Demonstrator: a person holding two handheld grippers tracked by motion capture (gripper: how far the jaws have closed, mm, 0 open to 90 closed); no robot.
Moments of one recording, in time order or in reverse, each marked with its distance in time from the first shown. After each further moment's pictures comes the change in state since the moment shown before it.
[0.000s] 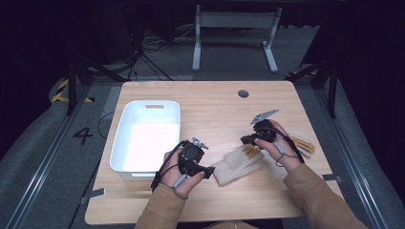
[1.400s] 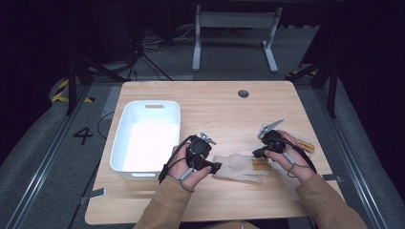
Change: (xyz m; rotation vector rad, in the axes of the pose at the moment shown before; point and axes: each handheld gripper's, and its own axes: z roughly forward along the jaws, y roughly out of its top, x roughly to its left) left arm -0.001 0.021 0.013 -0.005 -0.042 0.045; right arm 0.011 -0.035 -0.019 0.187 -0.034 0.020
